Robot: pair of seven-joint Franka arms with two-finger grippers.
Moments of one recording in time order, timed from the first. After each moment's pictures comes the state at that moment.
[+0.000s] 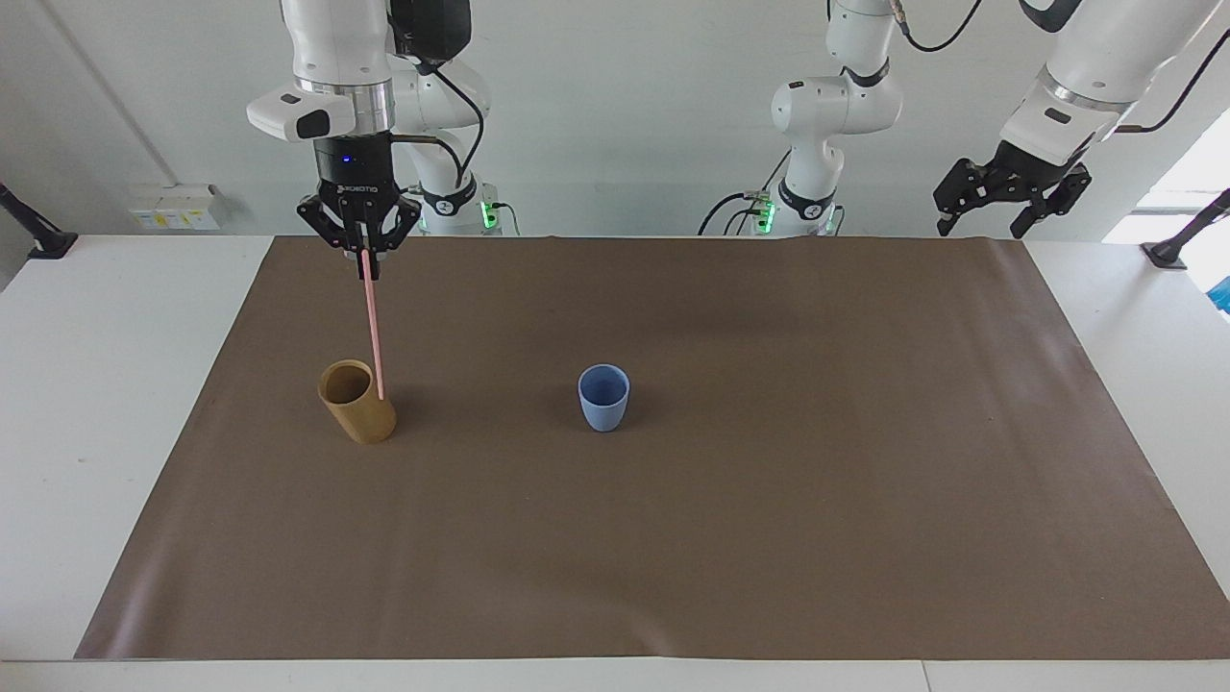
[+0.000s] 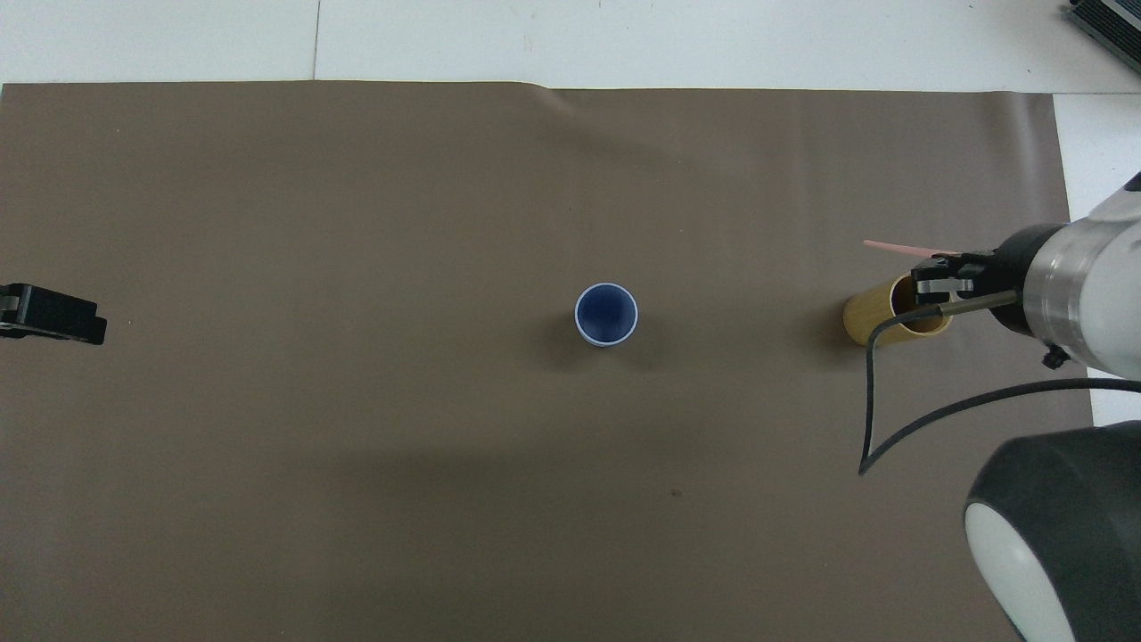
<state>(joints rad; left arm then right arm) 0.01 -0.06 -0.06 -1.55 0.00 1.45 0.06 0.09 -0.16 0.10 -1.81 -0.14 1.94 0.12</state>
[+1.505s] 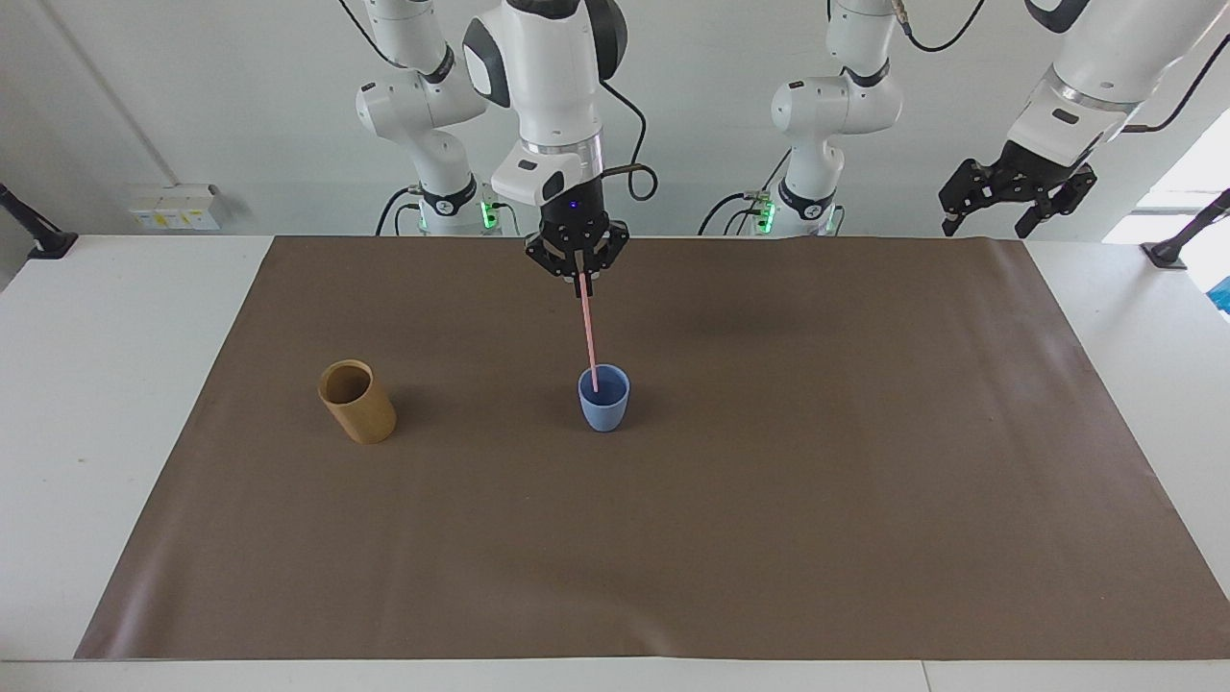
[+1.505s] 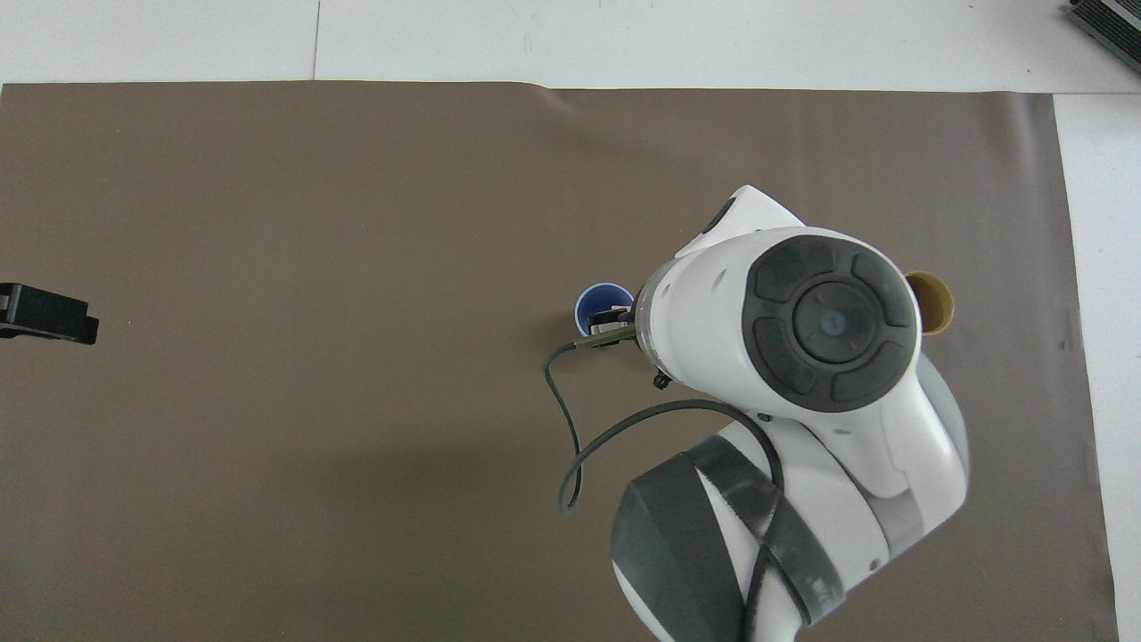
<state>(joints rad) 0.01 -0.06 -0.05 -1.55 0.00 1.45 0.06 0.40 0.09 0.15 -1.66 -0.04 1.92 0.41</state>
